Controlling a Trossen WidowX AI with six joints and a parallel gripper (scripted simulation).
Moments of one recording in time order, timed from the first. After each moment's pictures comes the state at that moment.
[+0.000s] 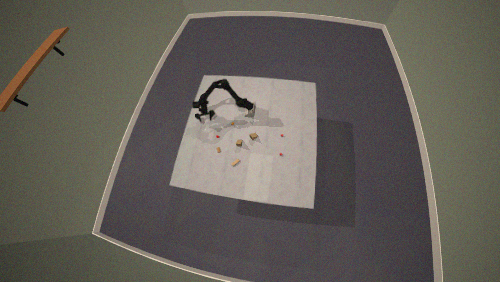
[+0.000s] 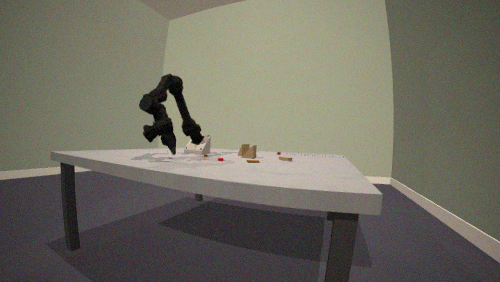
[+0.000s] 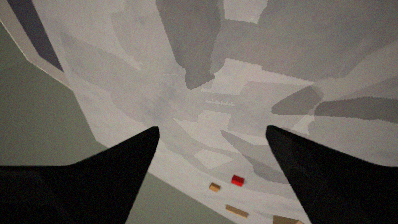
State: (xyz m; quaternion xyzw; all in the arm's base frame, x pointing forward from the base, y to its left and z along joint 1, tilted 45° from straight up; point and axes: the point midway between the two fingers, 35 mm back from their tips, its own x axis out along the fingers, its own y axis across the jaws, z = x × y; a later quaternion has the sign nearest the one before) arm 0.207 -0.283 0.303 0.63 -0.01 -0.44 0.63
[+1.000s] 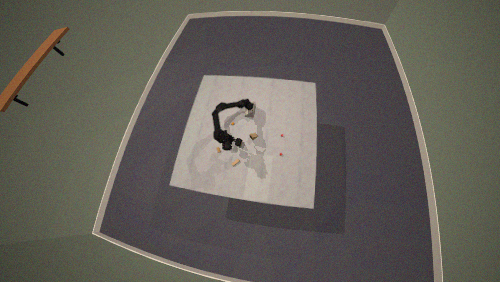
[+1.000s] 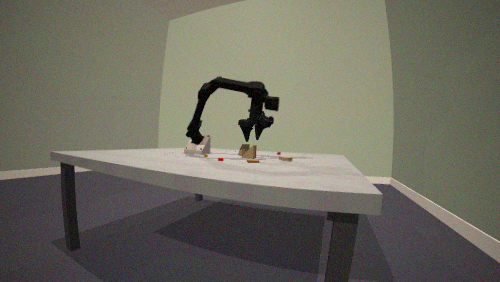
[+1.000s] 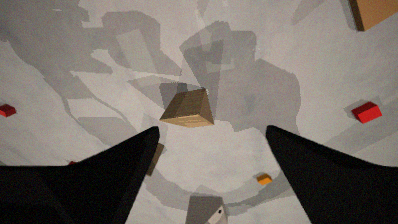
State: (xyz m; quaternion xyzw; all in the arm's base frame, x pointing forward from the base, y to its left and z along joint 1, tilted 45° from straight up) arm 0.390 0.012 0.107 -0.18 0.67 -0.27 0.67
